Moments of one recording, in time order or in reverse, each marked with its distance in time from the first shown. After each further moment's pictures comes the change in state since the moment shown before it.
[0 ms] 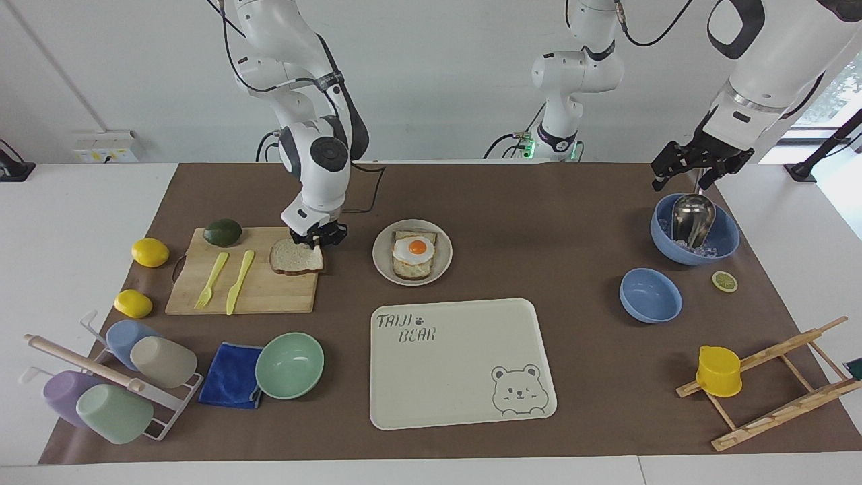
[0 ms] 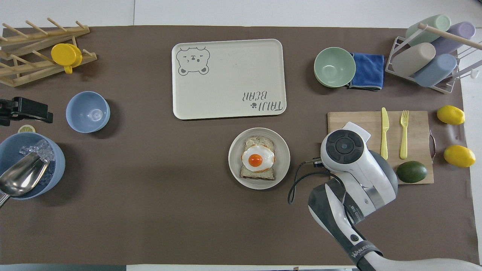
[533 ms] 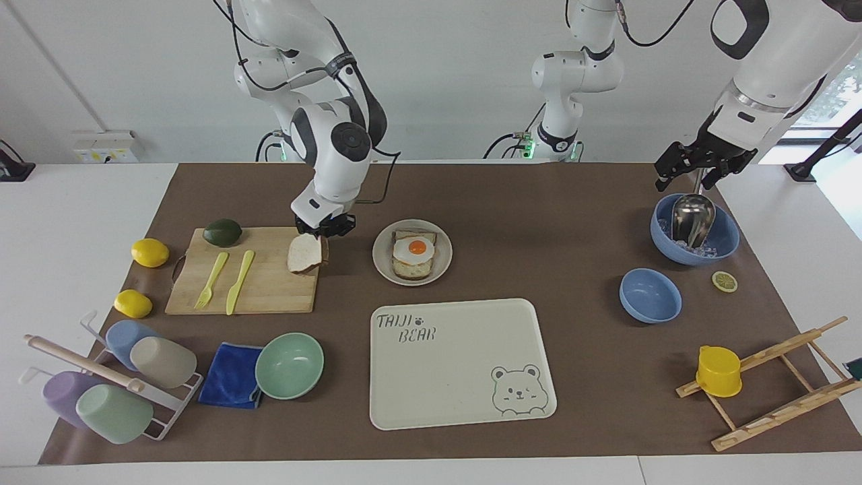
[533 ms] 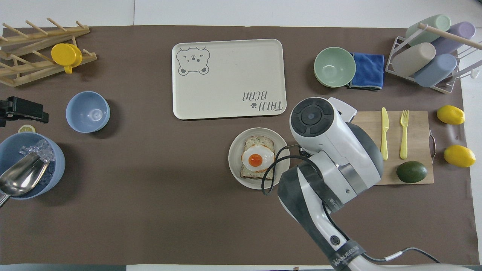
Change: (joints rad) left arm 0.014 0.000 0.004 -0.004 0.000 0.000 -0.001; right arm 0.140 0.074 0.002 0.399 0.027 -0.402 0.000
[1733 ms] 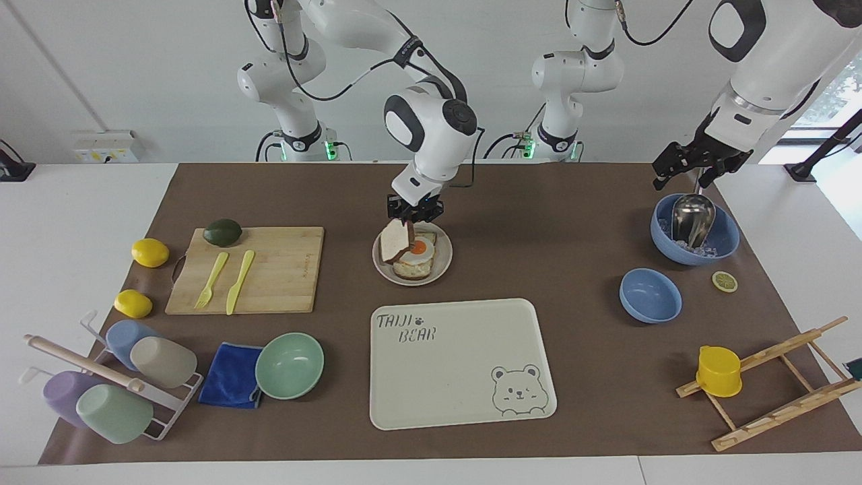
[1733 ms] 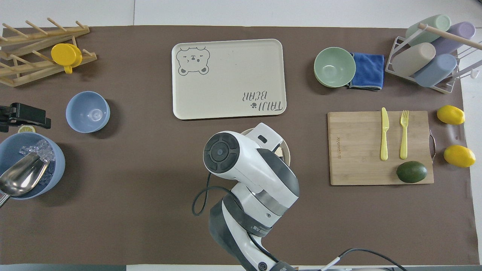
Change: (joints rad) left arm 0.000 -0.022 0.000 -0.041 0.000 0.005 0.000; right arm 0.224 0.134 0.004 0.094 0.093 0.073 0.306
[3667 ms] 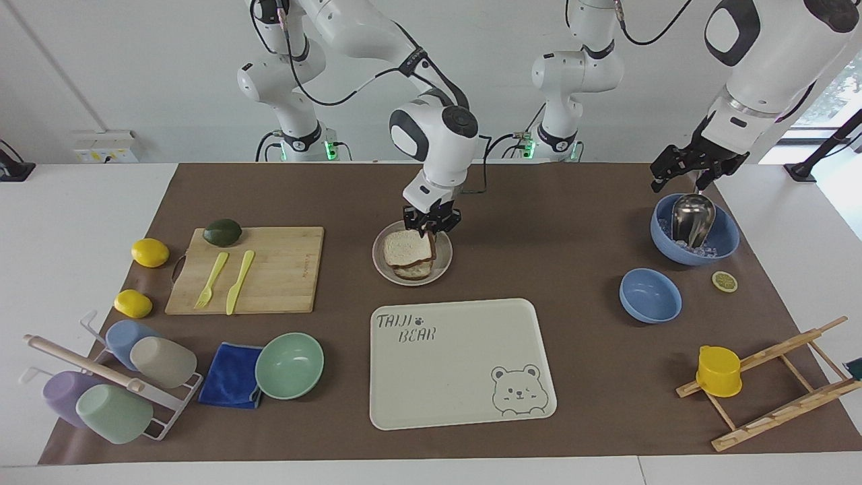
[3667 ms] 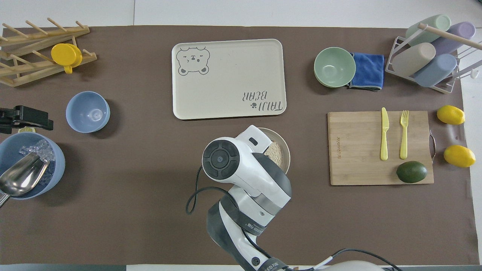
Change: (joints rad) left arm 0.001 -0.018 0.001 -0.044 0.000 0.035 0.000; right arm 0.003 0.037 0.017 -0.041 0.049 0.222 0.039
